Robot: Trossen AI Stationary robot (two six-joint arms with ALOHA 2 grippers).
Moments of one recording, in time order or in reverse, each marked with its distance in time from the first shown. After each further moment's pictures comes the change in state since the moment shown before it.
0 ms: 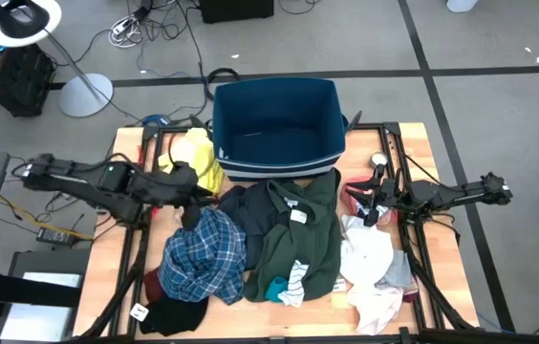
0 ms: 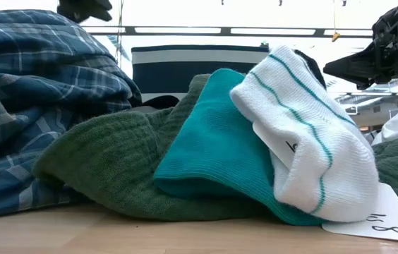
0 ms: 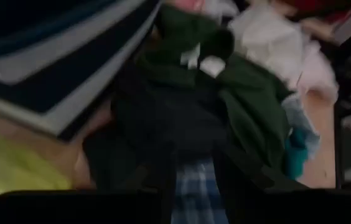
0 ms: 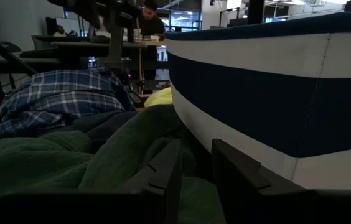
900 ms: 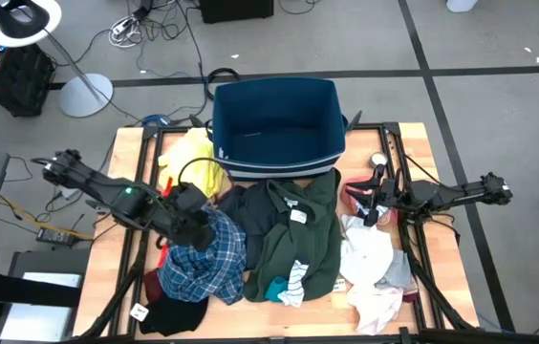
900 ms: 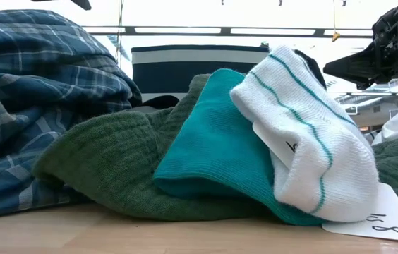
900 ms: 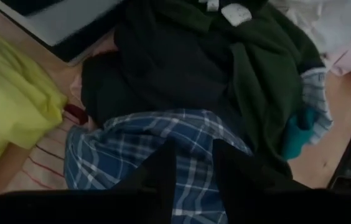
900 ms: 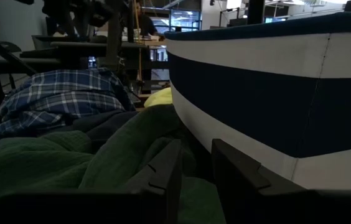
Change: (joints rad) left arm -0.227 0.292 0.257 -0.330 -0.107 -0.506; right arm 0.000 0.000 0.000 0.000 0.000 0.000
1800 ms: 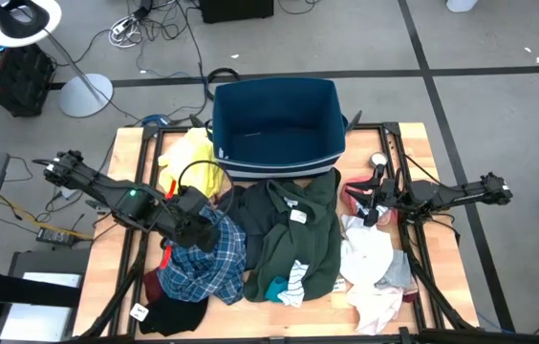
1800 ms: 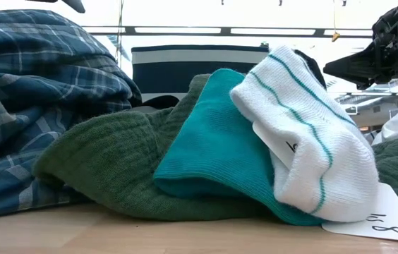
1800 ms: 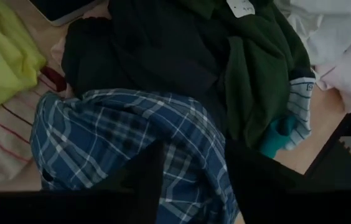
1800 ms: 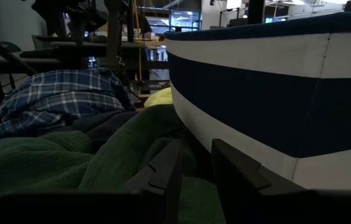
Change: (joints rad) left arm 0.000 0.017 0.000 0.021 0.055 -0.191; right arm 0.000 0.000 0.000 0.000 0.000 0.000
